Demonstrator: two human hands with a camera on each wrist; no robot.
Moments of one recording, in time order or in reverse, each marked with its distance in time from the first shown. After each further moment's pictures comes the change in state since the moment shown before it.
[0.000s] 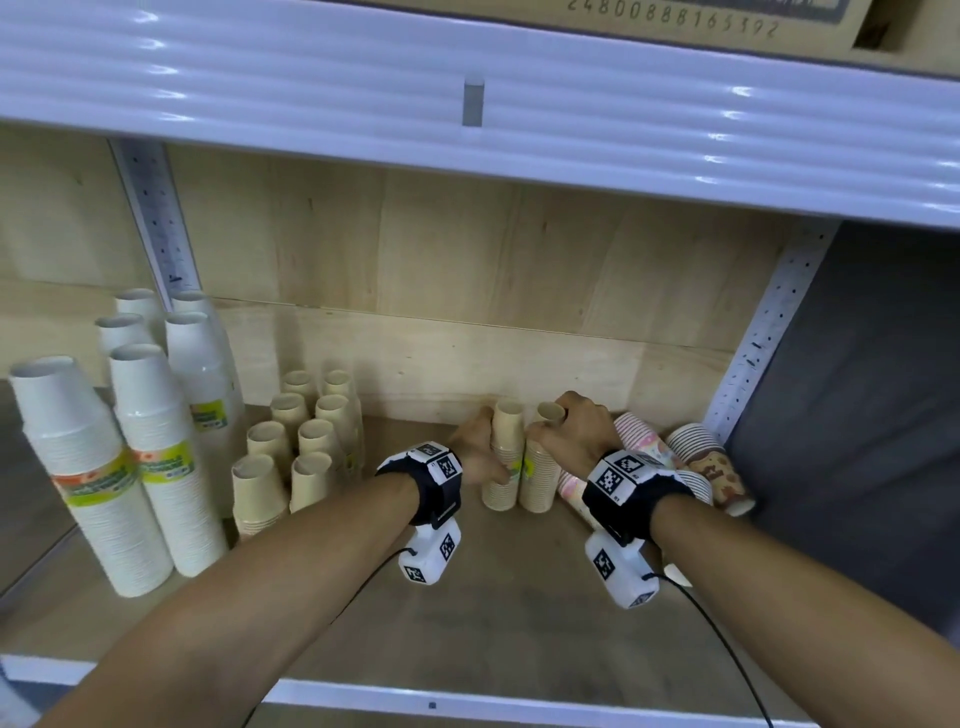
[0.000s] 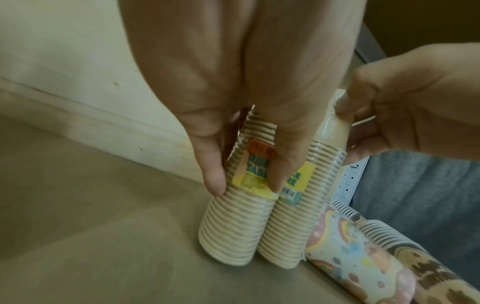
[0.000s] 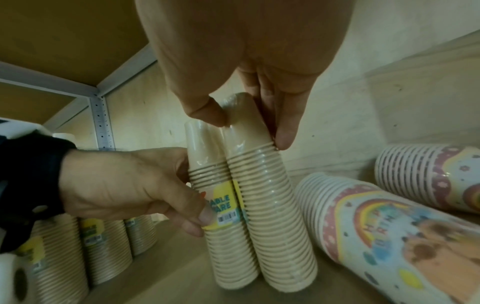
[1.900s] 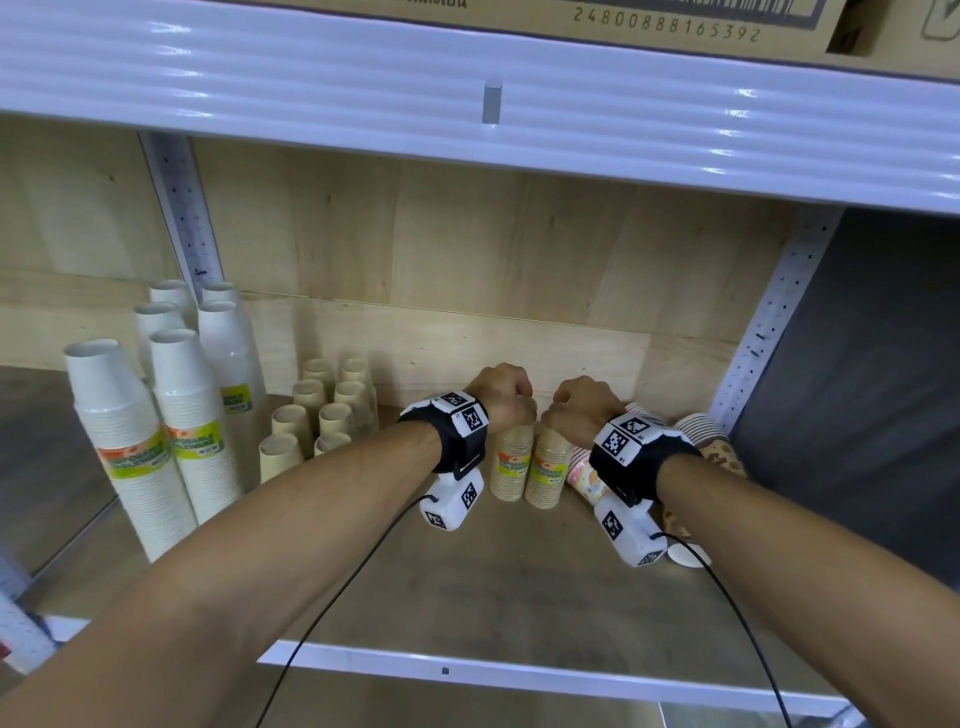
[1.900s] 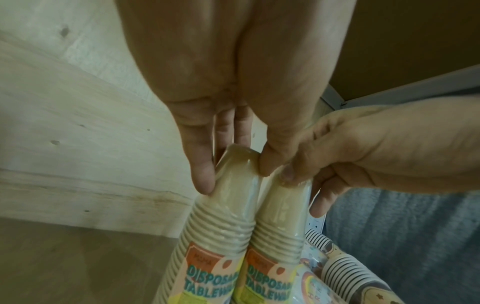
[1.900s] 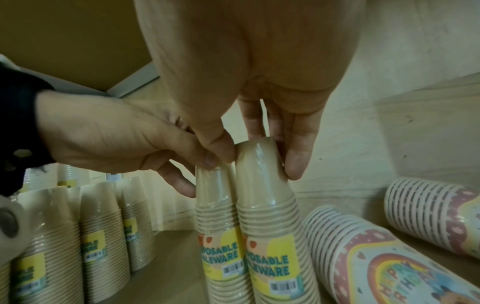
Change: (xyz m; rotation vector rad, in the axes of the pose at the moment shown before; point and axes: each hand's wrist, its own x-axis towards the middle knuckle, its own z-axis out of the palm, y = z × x) left_hand -0.027 0.062 -0.040 0.071 0.071 0.078; right_hand -0.007 -0.024 -0.021 -0.124 -0.136 0.071
